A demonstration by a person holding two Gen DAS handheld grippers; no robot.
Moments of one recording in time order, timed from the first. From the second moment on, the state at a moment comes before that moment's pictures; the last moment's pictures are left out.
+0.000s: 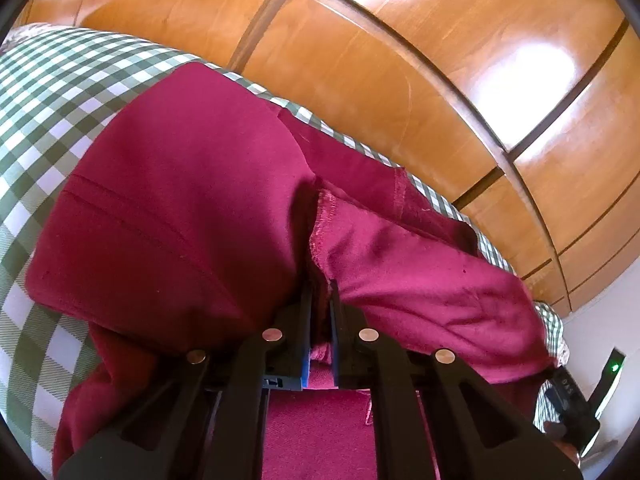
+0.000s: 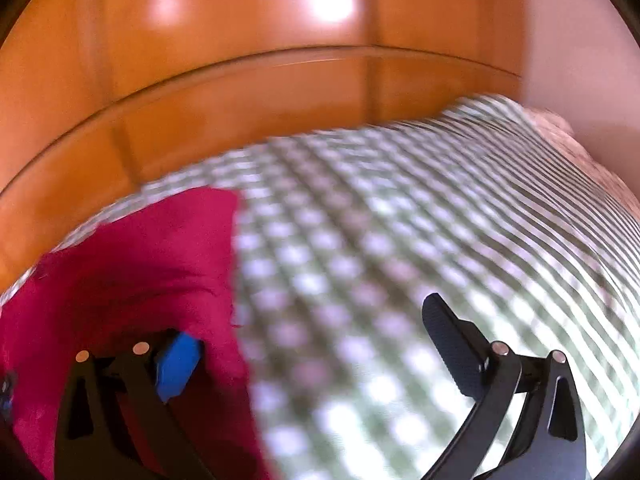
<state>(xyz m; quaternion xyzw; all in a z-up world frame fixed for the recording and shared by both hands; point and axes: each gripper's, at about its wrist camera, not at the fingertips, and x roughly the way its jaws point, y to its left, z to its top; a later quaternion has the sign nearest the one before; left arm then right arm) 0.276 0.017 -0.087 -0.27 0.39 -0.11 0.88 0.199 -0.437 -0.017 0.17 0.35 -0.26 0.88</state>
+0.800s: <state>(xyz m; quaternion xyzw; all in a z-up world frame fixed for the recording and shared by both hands) 0.275 0.002 -0.088 -0.24 0.38 -0.13 0.88 0.152 -0.452 -0.034 0.21 0.38 -0.19 0.88</state>
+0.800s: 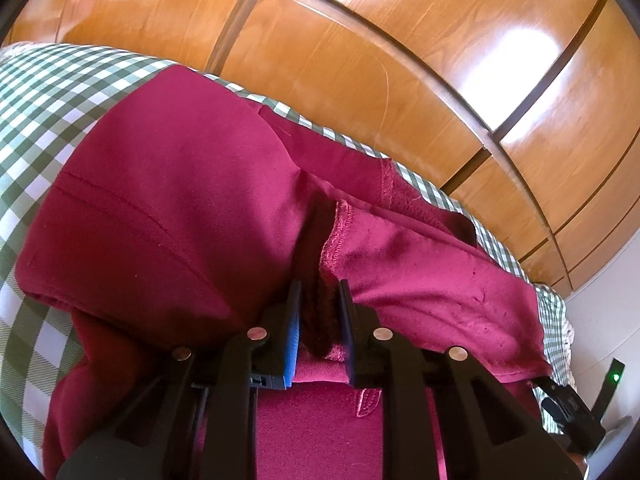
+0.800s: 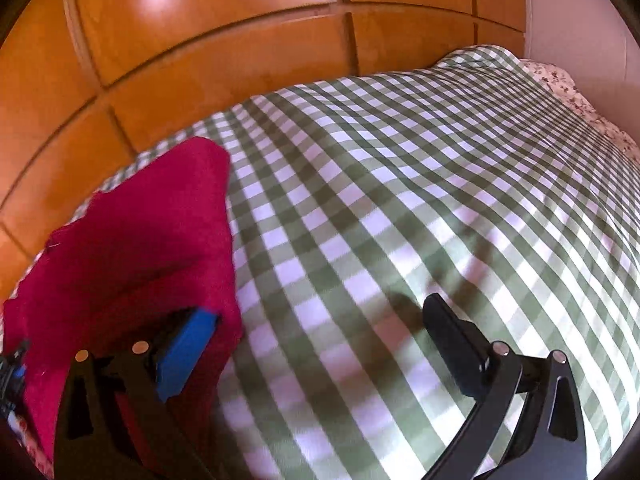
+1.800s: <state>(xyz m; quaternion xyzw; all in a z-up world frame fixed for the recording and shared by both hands) 0.281 0.002 -0.092 -0.23 0.38 -0.13 0.89 0.283 -0.454 -0.048 0.12 0.41 -0.18 0.89</state>
